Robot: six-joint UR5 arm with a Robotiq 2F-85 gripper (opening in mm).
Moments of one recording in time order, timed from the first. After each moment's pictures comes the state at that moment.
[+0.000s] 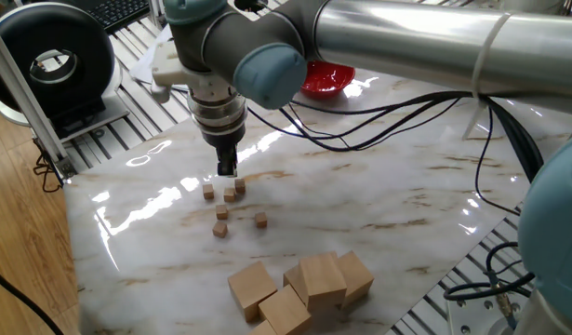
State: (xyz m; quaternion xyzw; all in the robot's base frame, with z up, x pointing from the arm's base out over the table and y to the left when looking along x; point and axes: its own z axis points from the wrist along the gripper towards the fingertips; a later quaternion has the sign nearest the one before) arm 0.576 0.143 0.033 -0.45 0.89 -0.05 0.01
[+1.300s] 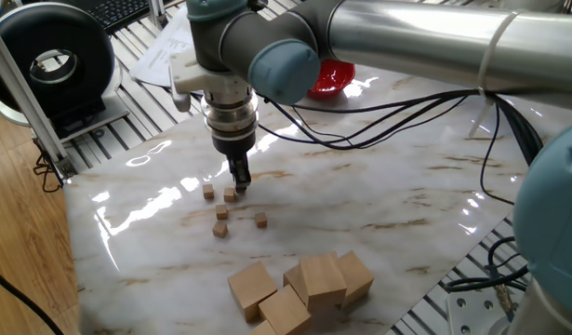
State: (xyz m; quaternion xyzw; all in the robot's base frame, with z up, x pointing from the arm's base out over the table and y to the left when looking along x) arm 0.549 0.143 0.014 -0.53 0.85 0.01 0.00
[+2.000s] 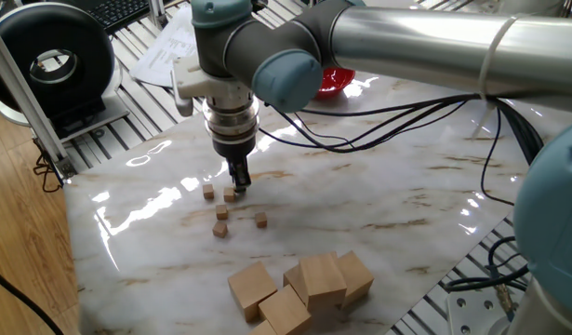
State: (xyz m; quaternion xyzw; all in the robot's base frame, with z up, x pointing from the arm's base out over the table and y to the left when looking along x) arm 0.553 0.144 0.006 -0.53 0.85 0.00 0.01
